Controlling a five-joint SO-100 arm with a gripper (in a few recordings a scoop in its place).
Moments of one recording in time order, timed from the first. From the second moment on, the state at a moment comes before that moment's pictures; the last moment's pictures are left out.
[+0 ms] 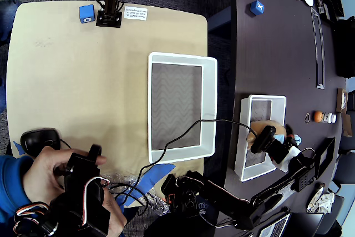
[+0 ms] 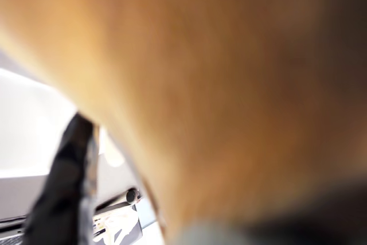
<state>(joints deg) 70.5 84.2 62.7 97.9 36.2</state>
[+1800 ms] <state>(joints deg) 57.6 117.6 62.8 99.0 24.9</state>
